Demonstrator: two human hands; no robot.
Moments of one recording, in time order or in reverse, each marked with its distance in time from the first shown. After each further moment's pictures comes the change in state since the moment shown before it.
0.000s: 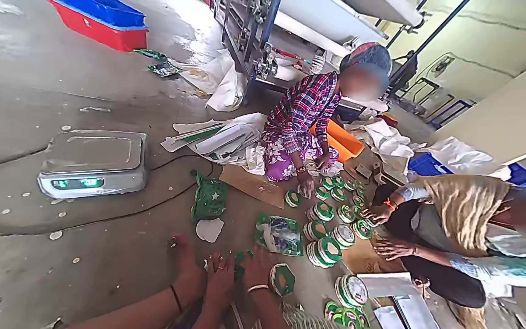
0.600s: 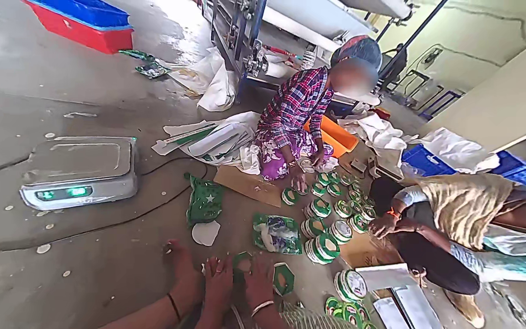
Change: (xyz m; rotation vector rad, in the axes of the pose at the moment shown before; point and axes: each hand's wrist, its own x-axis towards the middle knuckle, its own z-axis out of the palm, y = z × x) left_hand 0.003 -0.004 0.009 0.005 0.138 0.026; right_hand -0.026 0.011 -0.001 -0.117 -0.066 -0.098
